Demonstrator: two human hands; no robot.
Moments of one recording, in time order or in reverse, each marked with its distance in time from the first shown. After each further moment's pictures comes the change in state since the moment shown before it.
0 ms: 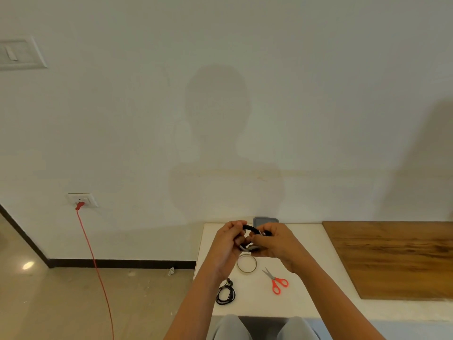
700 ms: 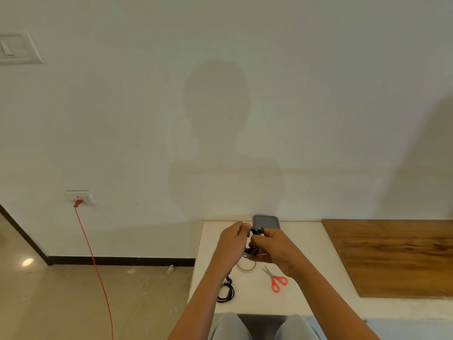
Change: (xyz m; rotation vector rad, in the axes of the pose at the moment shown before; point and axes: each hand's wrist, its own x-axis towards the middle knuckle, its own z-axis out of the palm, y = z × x) left_hand 0.006 -0.005 0.007 0.778 0.111 0.081; right_hand 0.009 0.014 0.007 0.115 0.023 0.159
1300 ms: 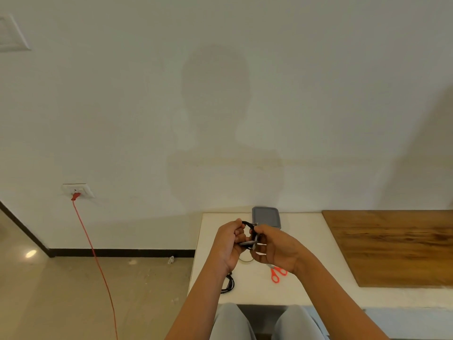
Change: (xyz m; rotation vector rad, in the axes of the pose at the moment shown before) left_hand 0.009 -0.016 0.008 -0.851 -0.019 -0.324; right_hand 0.009 0.011 -0.008 0.392 -0.137 0.236
